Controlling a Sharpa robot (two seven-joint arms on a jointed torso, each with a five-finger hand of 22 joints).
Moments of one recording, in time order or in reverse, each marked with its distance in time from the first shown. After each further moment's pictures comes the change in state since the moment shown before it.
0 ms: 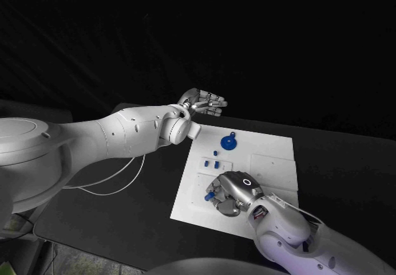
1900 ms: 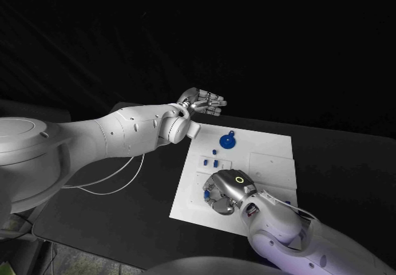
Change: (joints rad) left arm -0.001 0.003 0.000 -0.002 -0.002 0.007 -0.009; left_hand 0.000 0.000 -0.003 0.003 0.000 0.000 0.000 0.000 0.000 0.000 0.000 0.000 0.000 0.000 0.000 0.000 0.000 0.000 0.000 0.000 0.000 -0.003; right arm 0.011 0.034 -0.007 0.003 -0.073 0.066 -0.064; right_hand -0.004 -0.085 -0.143 0.055 0.009 -0.115 0.014 0.005 -0.003 -0.194 0.064 -0.002 -0.002 -0.013 0.035 -0.011 -0.027 0.041 0.000 0.033 -0.125 -0.042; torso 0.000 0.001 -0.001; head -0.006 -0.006
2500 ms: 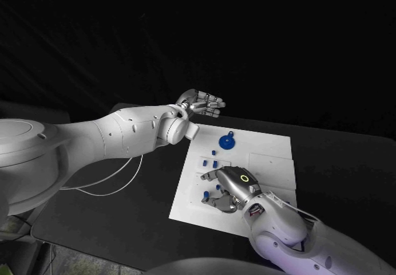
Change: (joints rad) left arm 0.000 -0.005 0.000 0.001 -0.001 0.014 -0.011; left_hand 0.000 0.000 -0.003 0.003 0.000 0.000 0.000 0.000 0.000 -0.004 0.004 0.000 0.000 0.000 0.000 0.000 0.000 0.000 0.000 0.000 0.000 0.000; right arm 0.000 -0.028 0.000 0.027 0.044 -0.132 0.015; right_hand 0.077 -0.043 -0.290 0.096 0.039 -0.171 -0.025 0.000 -0.001 -0.158 0.030 0.065 0.000 -0.017 0.025 0.019 -0.024 0.030 -0.001 0.023 -0.038 -0.020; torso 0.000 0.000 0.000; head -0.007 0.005
